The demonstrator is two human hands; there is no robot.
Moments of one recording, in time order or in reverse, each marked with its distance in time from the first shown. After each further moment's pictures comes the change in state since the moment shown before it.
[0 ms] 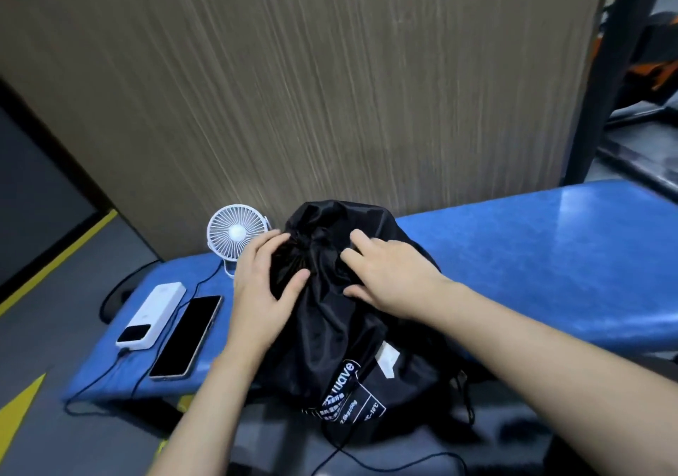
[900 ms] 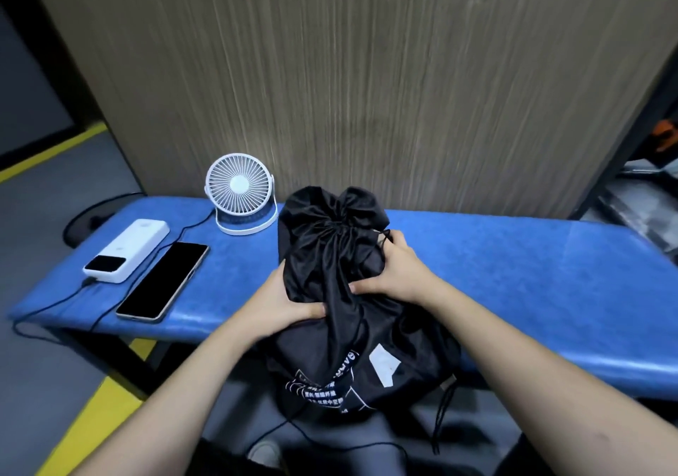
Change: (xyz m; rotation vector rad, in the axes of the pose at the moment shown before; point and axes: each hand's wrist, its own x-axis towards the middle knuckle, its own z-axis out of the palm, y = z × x) left_hand -0.038 -0.041 0.045 -0.547 -0.424 -0.474; right_hand 0.013 0.024 0.077 0.790 -0.315 0.503
